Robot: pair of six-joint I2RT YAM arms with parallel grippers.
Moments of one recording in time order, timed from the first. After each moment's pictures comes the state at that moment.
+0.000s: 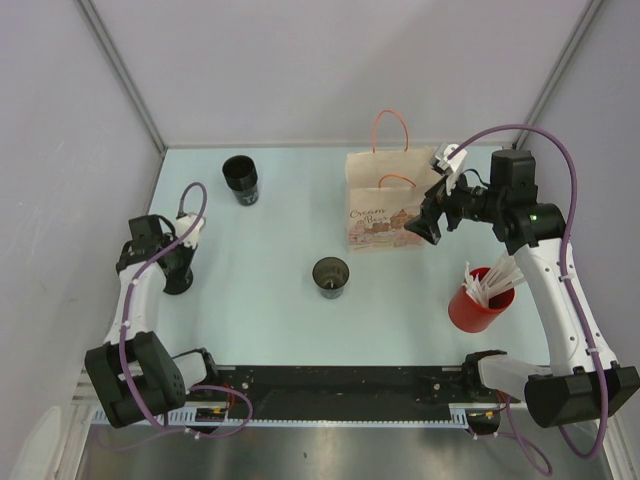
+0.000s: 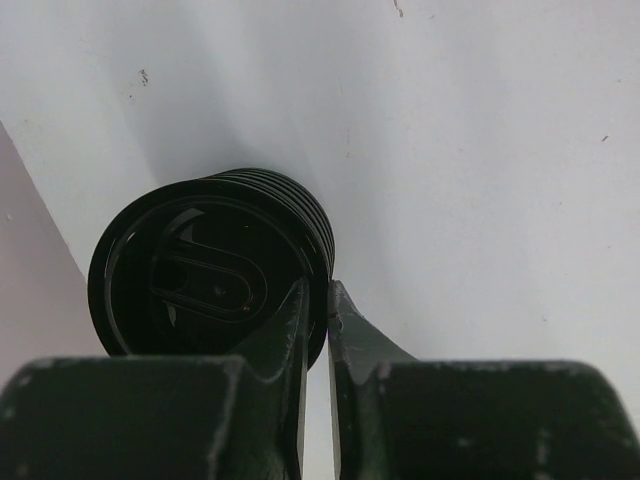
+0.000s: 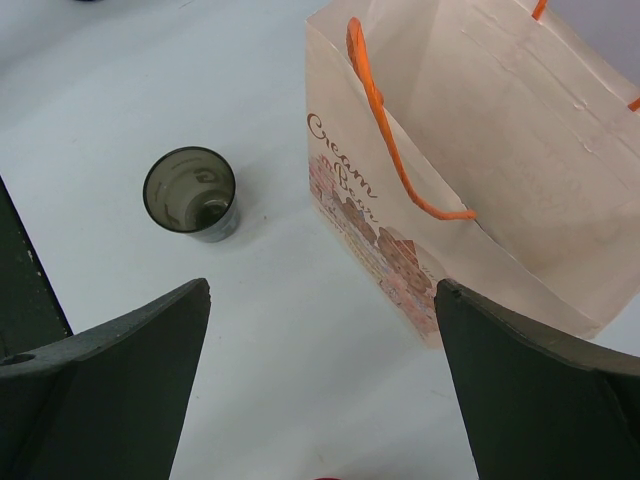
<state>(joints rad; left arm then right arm) 0.32 1.16 0.78 -0.63 0.20 0.65 0.15 1.16 1.34 -0.75 -0.76 -0.47</state>
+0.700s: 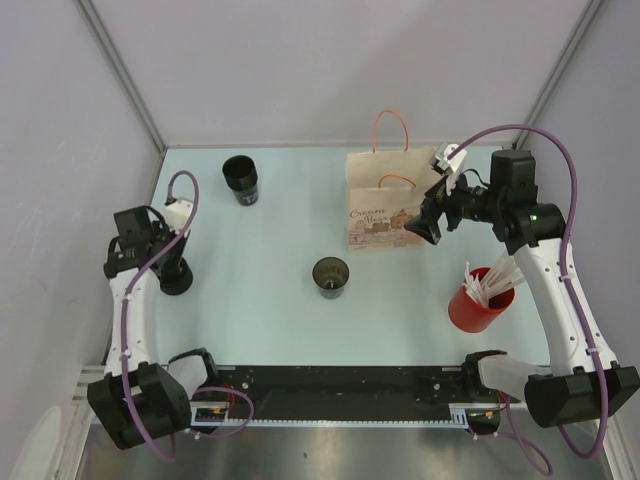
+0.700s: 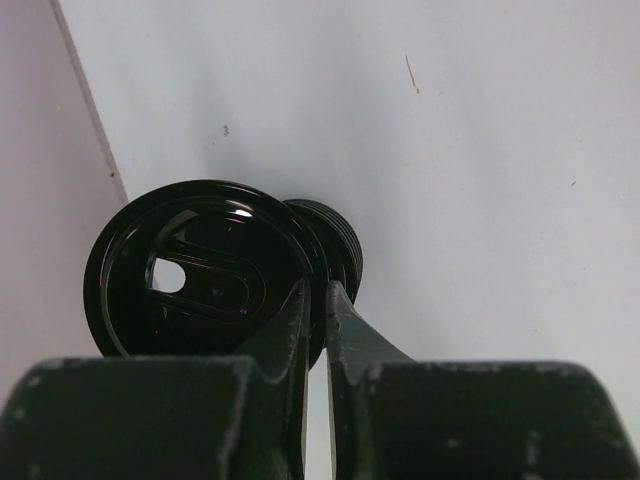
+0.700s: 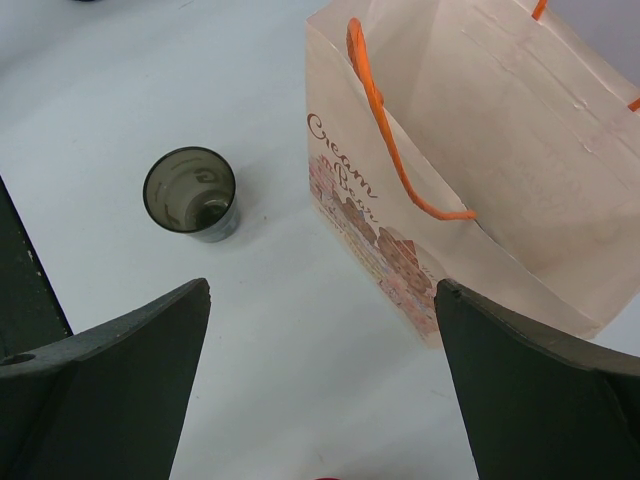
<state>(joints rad) 0.32 1.05 0.87 -0.68 0.22 0.63 0.15 1.16 1.34 -0.75 -0.76 -0.47</state>
